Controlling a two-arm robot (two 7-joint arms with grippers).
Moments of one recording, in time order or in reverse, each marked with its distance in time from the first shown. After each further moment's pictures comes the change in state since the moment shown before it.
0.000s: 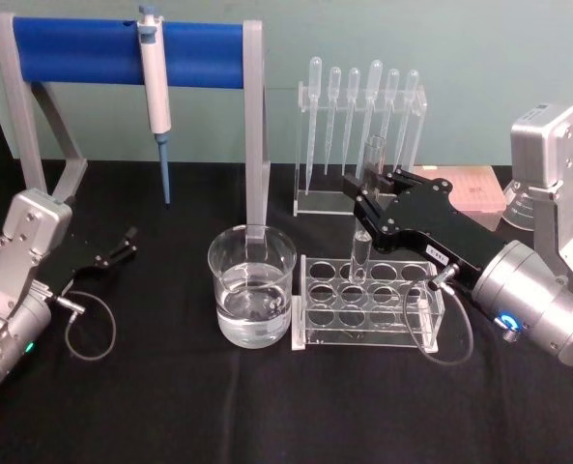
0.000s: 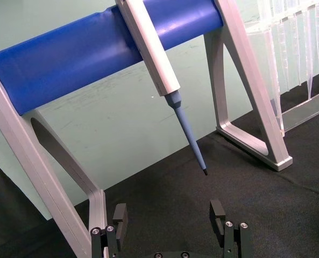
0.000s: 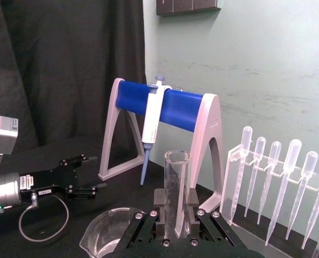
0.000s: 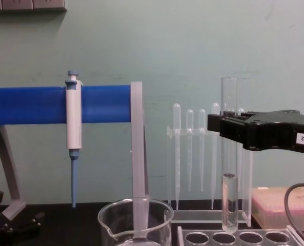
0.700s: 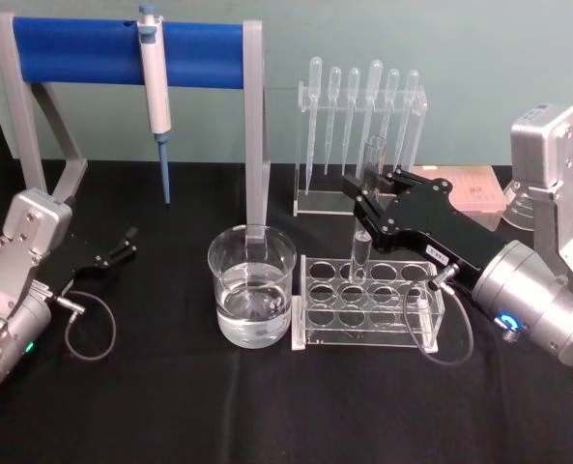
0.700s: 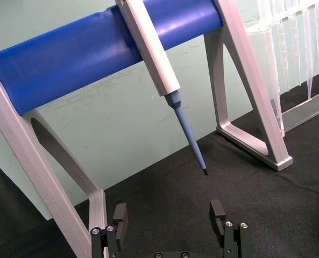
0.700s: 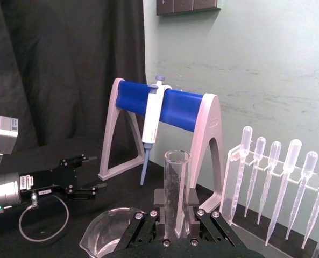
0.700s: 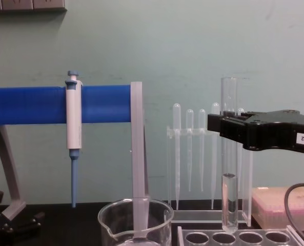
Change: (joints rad) left arm 0.000 0.000 0.000 0.000 0.000 0.000 0.000; right arm 0.000 0.000 0.000 0.000 0.000 0.000 0.000
